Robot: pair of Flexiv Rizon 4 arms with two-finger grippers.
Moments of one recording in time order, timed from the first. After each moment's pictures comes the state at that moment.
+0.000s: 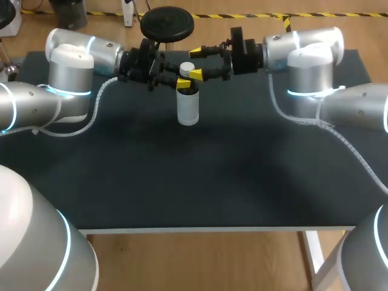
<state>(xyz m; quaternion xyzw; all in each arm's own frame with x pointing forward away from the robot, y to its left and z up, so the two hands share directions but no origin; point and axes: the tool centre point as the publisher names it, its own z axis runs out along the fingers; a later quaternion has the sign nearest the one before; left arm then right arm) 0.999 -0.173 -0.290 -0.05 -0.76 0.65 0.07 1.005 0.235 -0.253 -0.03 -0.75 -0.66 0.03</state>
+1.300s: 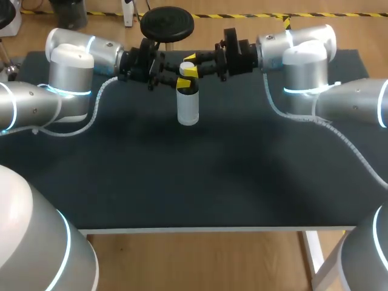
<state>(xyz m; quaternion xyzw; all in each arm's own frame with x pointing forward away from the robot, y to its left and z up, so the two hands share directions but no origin) 1.000 -0.173 -0.290 -0.05 -0.76 0.65 0.07 1.000 0.247 -0.259 -0.01 -0.76 -0.65 0.05</state>
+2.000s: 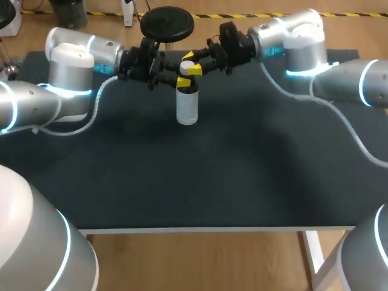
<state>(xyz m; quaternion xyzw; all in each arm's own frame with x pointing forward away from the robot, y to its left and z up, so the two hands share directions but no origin) 1.002 -0.172 -0.290 -0.05 -0.76 0.65 0.07 1.002 0.247 -0.256 0.11 -0.73 -0.66 0.13</state>
